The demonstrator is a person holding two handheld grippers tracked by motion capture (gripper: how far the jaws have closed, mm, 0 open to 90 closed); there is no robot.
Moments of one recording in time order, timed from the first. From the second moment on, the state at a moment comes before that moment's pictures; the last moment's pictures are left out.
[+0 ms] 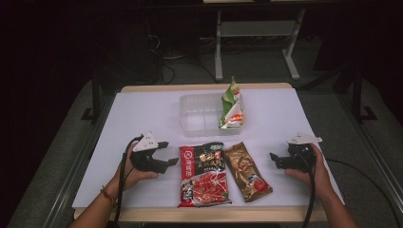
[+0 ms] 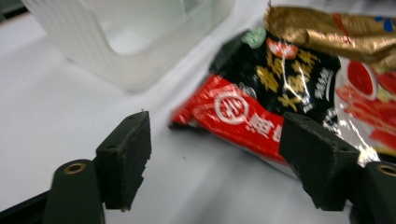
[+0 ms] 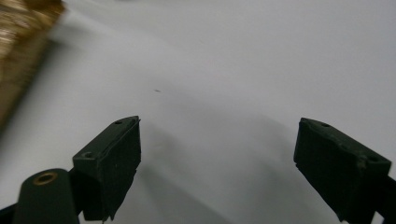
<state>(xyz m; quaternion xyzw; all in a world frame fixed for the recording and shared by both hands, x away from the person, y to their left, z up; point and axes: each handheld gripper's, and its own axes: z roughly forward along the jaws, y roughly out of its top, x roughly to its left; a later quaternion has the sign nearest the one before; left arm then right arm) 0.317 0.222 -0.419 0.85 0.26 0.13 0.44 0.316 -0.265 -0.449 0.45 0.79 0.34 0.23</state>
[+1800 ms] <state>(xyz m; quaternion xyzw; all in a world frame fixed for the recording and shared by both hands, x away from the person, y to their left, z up) 0.311 0.213 -0.445 0.86 0.24 0.10 0.43 0.308 -0.186 -0.448 0.35 0.86 0.36 0.00</state>
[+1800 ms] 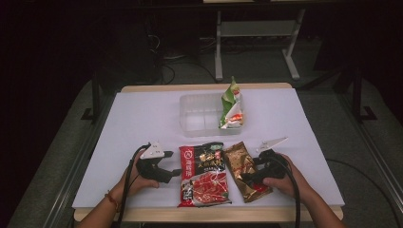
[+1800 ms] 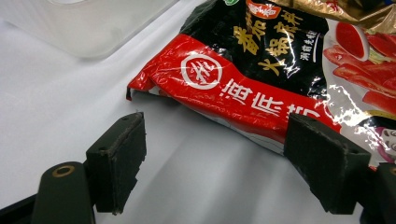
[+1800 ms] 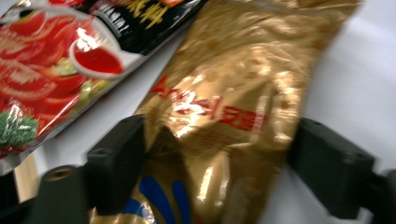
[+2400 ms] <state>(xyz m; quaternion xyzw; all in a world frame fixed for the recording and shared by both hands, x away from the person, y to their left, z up) 0.312 0.213 -0.444 0.86 0.24 0.10 0.44 0.327 -0.190 -0.442 0.35 0.85 0.38 -0.07</state>
